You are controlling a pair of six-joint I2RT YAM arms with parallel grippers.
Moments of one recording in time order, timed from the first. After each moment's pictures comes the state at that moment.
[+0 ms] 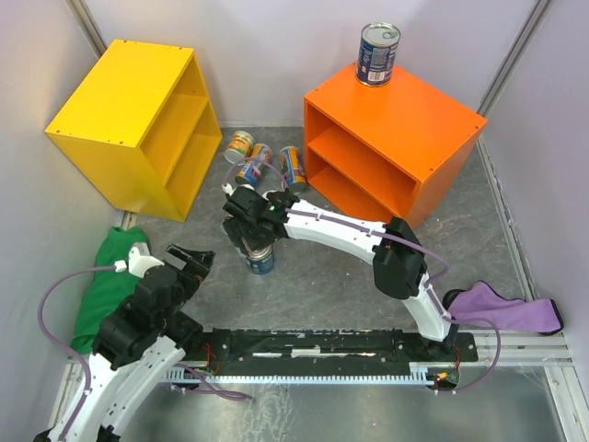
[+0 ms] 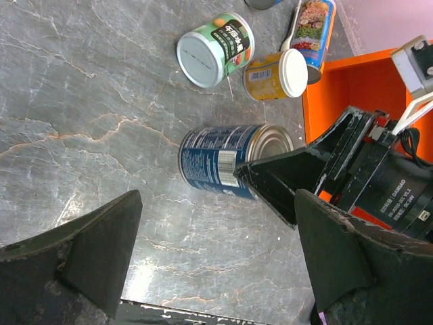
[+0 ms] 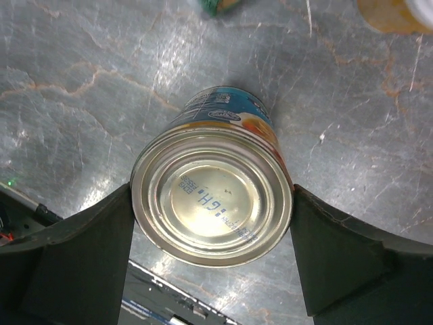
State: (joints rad) left arm -0.55 0.17 0.62 -1.02 -0.44 -1.22; right arm 1.09 2.14 1.96 -0.88 0.16 0.47
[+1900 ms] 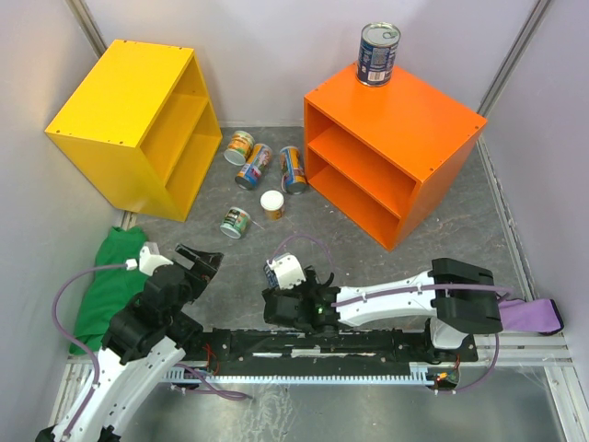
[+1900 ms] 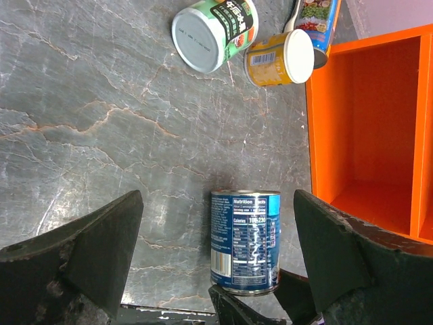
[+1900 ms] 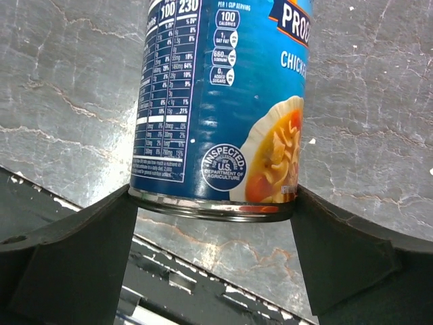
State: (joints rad) left arm -0.55 0.17 0.53 -0.94 -0.39 -1.23; right arm 1.49 1.66 0.99 -0.37 0.69 0.80
